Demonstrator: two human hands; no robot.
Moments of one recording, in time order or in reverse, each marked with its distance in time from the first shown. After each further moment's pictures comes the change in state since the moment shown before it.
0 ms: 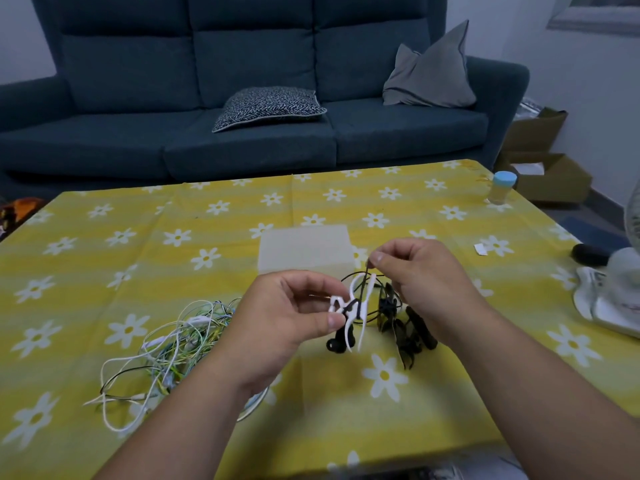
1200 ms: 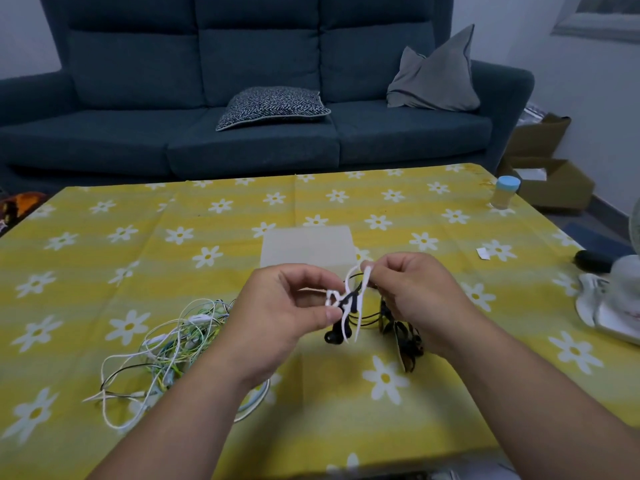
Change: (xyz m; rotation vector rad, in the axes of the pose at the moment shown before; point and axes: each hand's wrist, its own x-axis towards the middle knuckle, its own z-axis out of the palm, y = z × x) left_hand 0.004 0.001 -0.005 0.052 0.053 0.023; right_hand 0.001 0.010 0.011 0.043 -0.082 0.087
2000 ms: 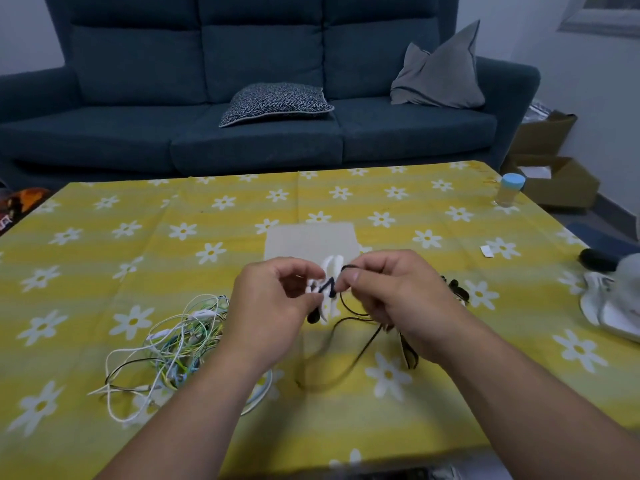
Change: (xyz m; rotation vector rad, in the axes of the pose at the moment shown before) left_hand 0.008 -0.011 -0.009 0.412 0.303 0.048; right_hand -0.019 -0.019 0.015 0.129 -0.232 -0.130
